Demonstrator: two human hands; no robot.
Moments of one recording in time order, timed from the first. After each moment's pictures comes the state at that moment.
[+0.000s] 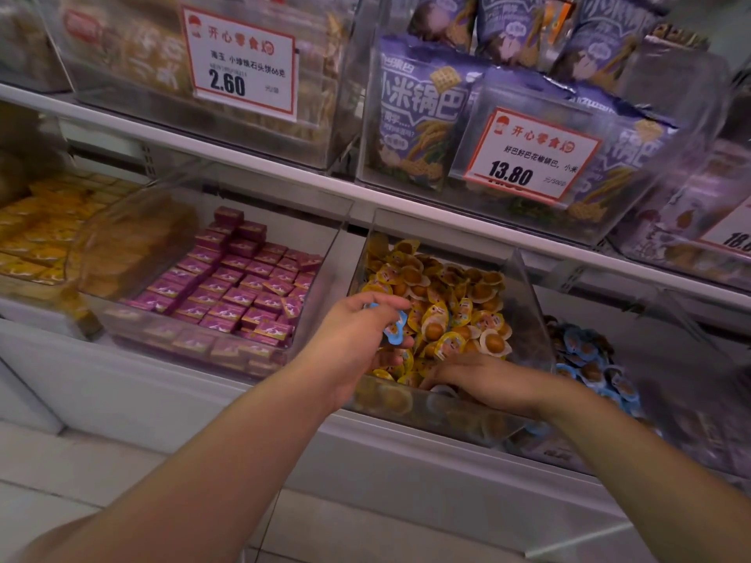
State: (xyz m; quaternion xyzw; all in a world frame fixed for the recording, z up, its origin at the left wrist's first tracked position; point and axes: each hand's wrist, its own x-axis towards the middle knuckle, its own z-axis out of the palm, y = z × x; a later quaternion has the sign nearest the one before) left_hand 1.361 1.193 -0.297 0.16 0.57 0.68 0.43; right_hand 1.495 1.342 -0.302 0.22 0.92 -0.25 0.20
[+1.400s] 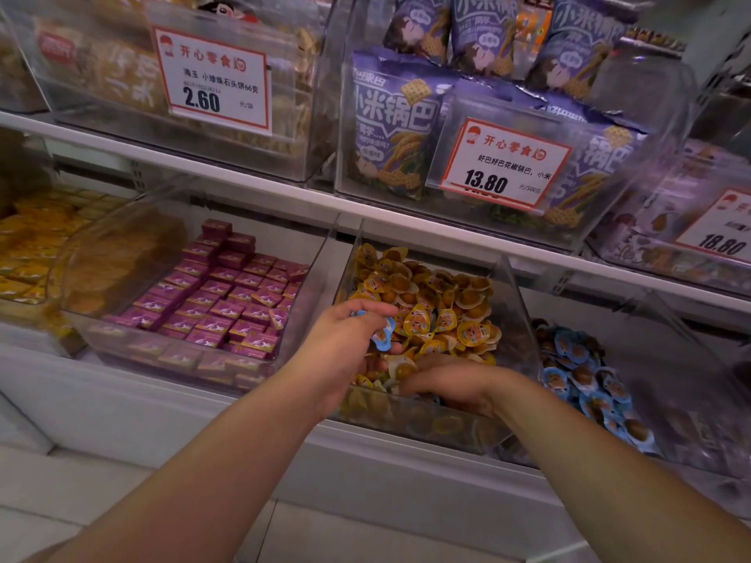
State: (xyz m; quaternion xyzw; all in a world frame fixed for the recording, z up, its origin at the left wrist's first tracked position) left_hand 1.360 1.201 -0.300 0.18 0.58 0.68 0.41; right_hand 1.466 1.345 -0.329 0.33 0.81 -0.45 0.17
